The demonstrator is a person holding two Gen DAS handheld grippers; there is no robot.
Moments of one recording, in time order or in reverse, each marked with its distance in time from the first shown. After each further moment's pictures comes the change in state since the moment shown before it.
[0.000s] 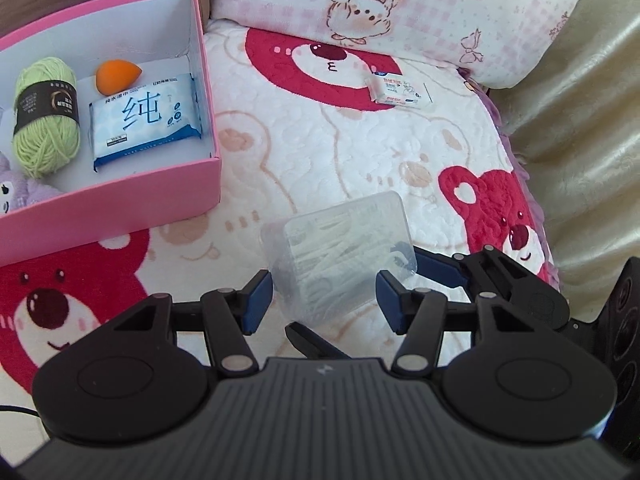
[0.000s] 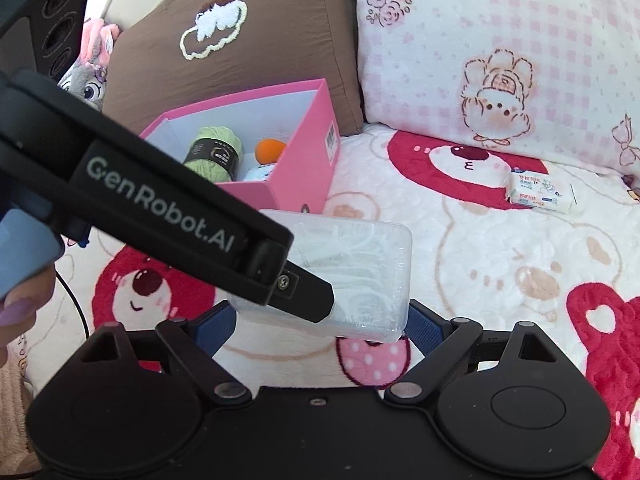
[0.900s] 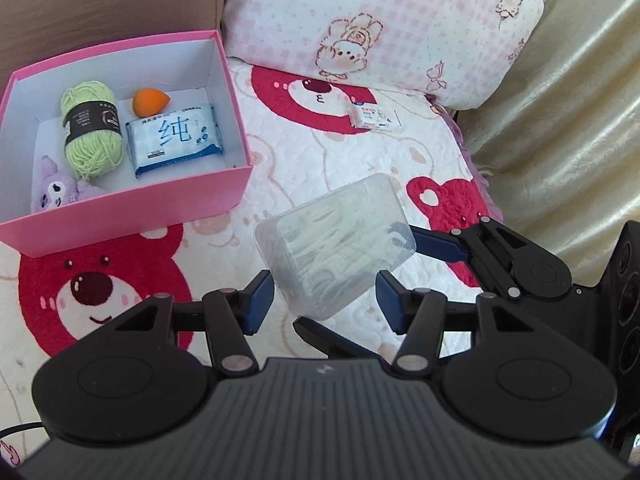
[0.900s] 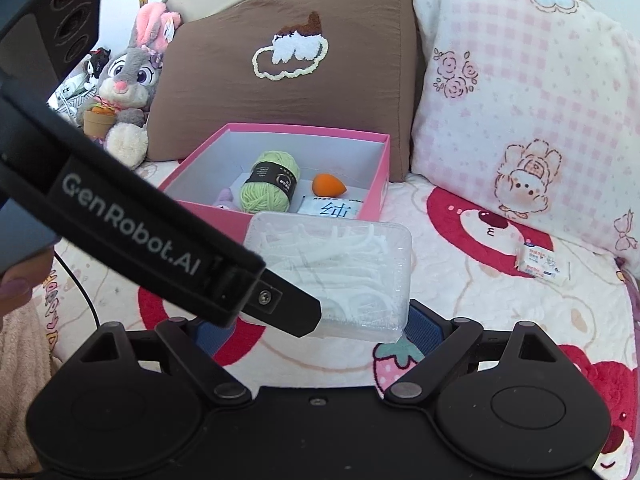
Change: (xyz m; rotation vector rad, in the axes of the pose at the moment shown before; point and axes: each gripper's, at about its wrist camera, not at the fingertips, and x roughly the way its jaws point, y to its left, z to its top) left arm -0.092 0.015 -0.029 0.009 -0.083 -0.054; right arm -0.056 0.065 0.032 -0.177 -0.015 0.003
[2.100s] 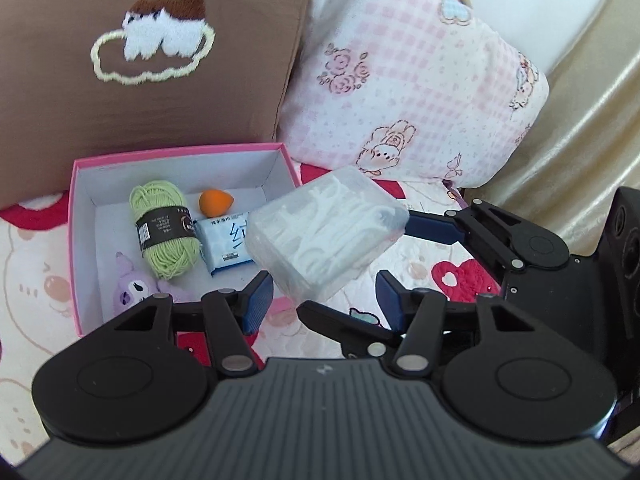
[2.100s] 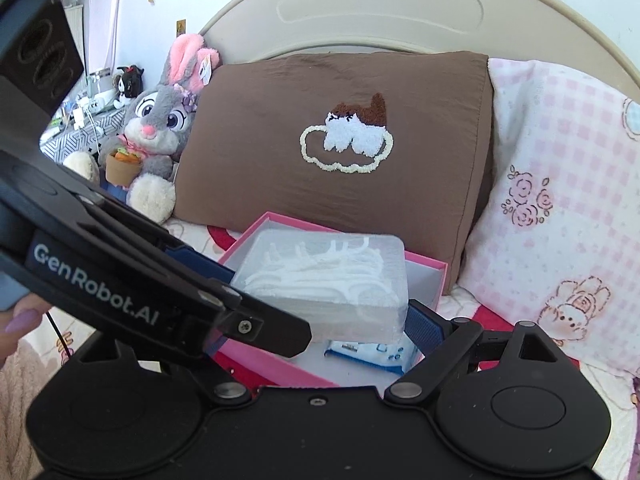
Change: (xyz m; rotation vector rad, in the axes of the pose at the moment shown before) left arm -0.068 0.085 0.077 -0.012 -0.141 -0.024; right arm 0.037 0.044 0.125 -0.103 -0.089 0.075
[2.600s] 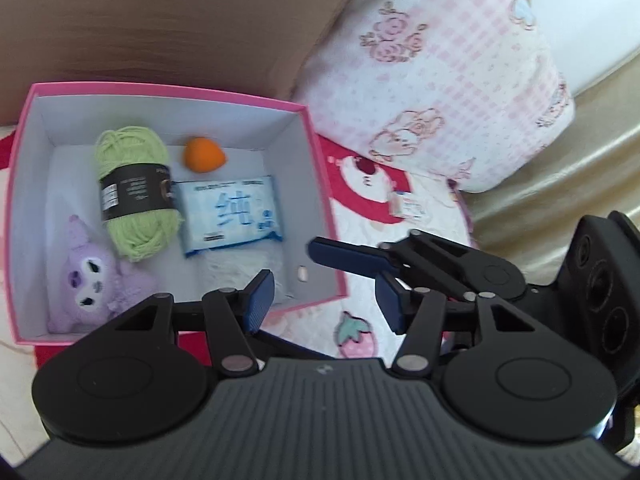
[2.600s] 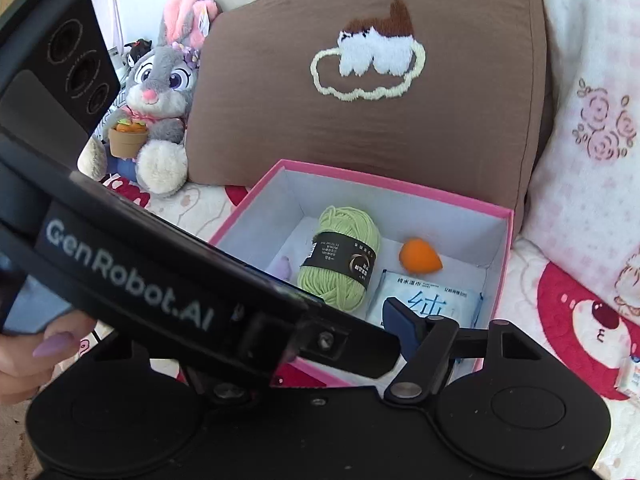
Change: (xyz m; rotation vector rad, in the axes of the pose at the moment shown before) left arm 0.078 0.055 0.008 -0.168 0.092 -0.091; right arm 0.094 -0.015 -0.014 0.089 0.161 0.136
